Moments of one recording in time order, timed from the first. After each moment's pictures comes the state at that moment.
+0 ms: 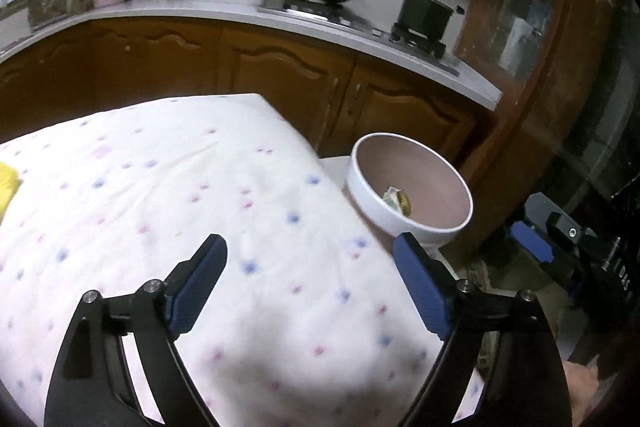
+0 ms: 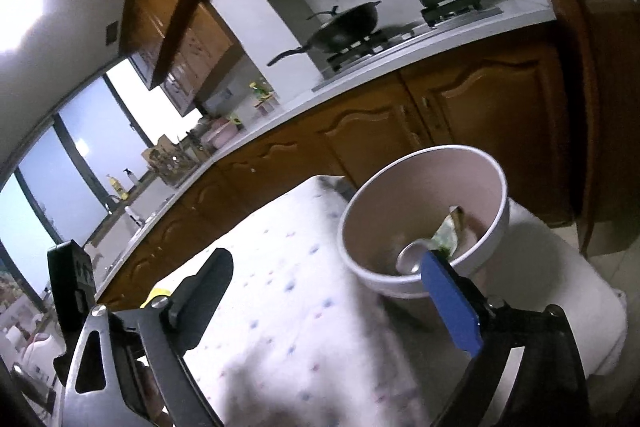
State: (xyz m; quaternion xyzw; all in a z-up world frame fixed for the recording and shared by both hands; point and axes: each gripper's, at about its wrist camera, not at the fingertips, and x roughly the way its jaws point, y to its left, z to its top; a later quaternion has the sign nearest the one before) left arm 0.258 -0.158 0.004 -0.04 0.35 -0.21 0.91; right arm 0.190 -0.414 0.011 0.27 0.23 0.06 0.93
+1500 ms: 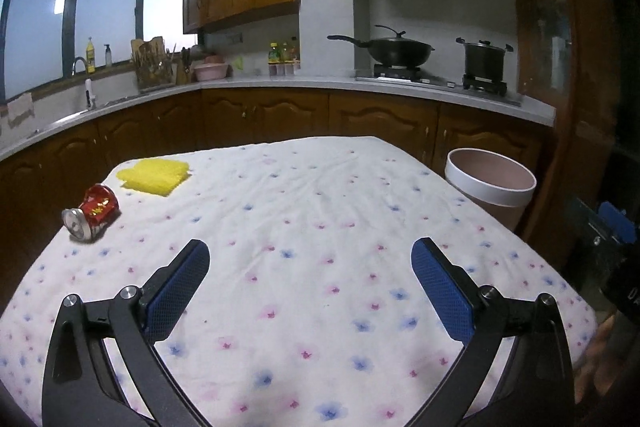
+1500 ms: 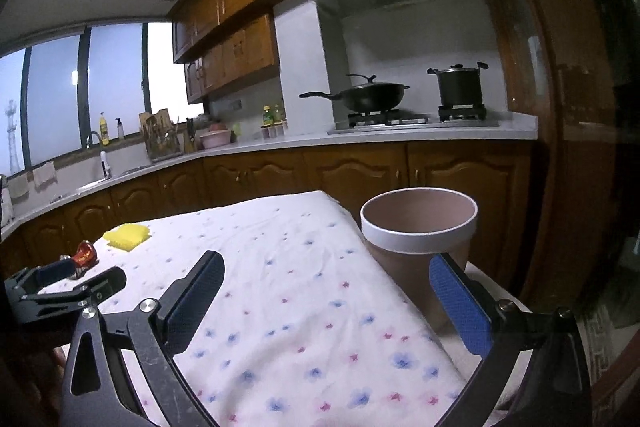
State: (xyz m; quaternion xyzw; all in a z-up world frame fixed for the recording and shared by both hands) left arm 0.099 -0.058 -0.025 0.01 0.20 -0.04 0.98; right arm 0.059 -0.278 -0.005 0.06 0.13 -0.01 0.99
